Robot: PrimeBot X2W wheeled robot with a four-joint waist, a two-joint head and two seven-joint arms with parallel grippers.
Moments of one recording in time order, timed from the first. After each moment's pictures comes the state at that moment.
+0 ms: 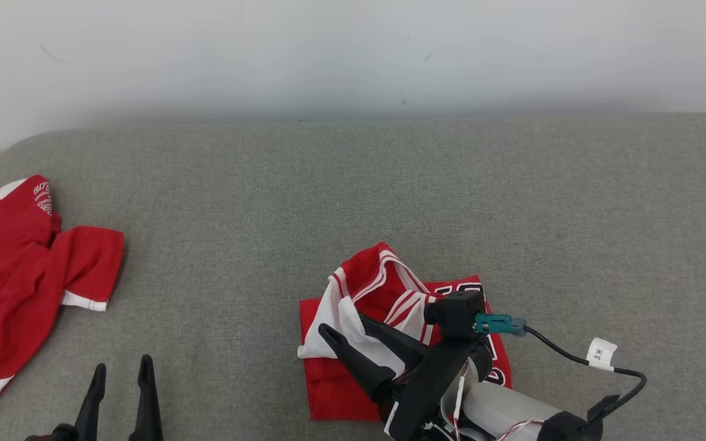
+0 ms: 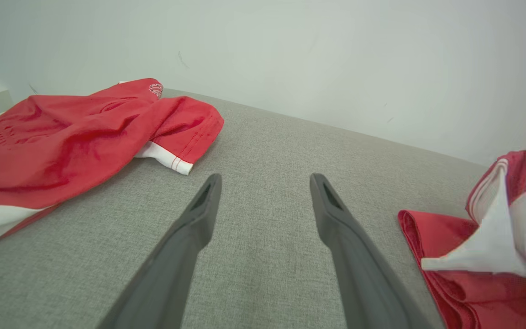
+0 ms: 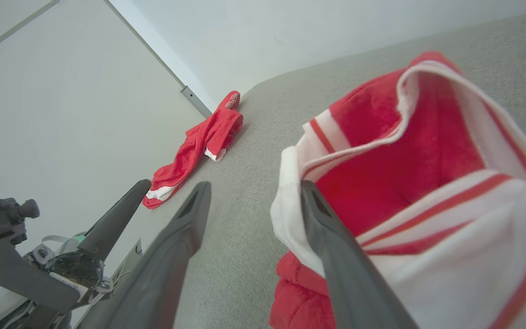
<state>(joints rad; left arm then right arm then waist) -0.07 0.05 0.09 0.13 -0.24 -0.05 -0.26 -0.66 -0.28 1.28 0.38 1.19 0.13 -0.22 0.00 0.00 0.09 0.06</state>
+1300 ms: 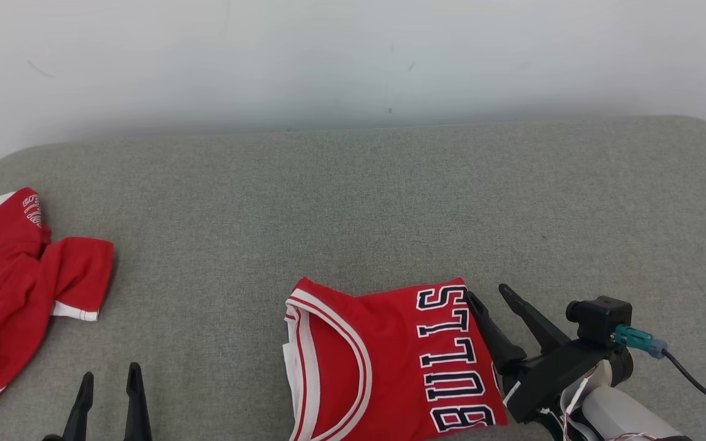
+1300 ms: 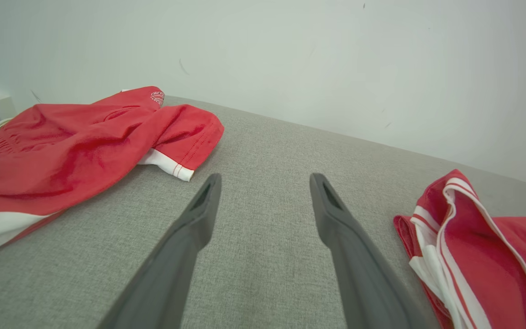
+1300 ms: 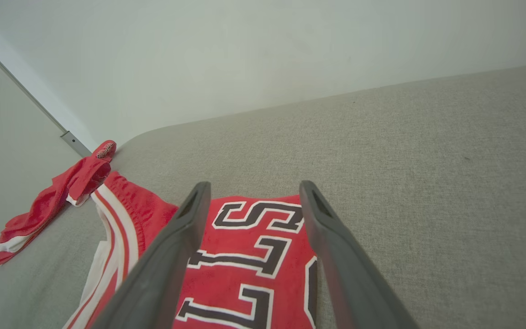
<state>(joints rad) -0.03 0.05 0.12 0.10 -0.24 -0.04 -0.26 -0.44 -0.44 0.86 0.37 0.89 0.13 -0.26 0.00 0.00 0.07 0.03</state>
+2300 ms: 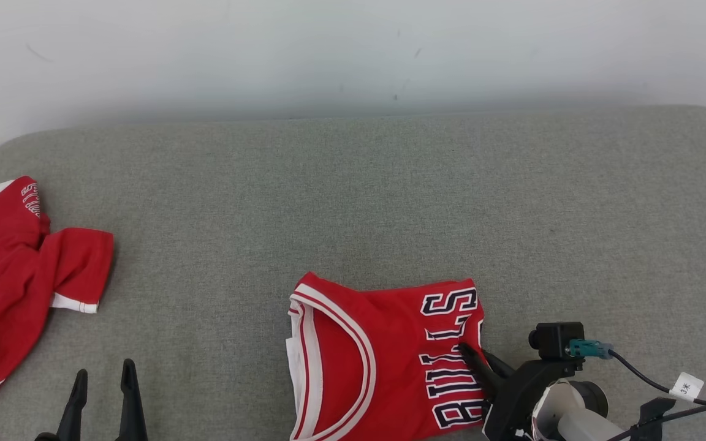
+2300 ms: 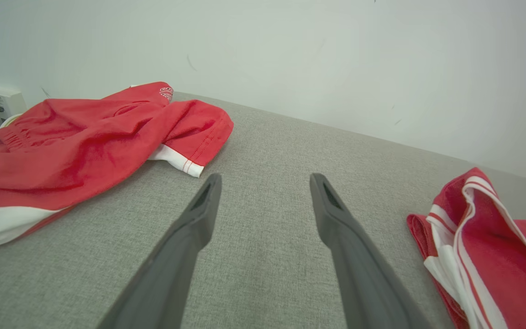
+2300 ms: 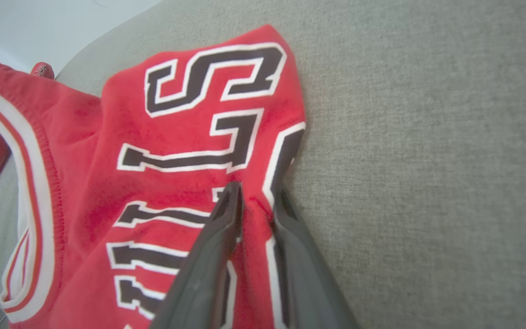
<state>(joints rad) -0.04 0.05 0.13 0.09 -0.24 -0.04 -0.26 -0.47 -0.32 0.91 0.64 0.98 0.13 -0.10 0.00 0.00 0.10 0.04</state>
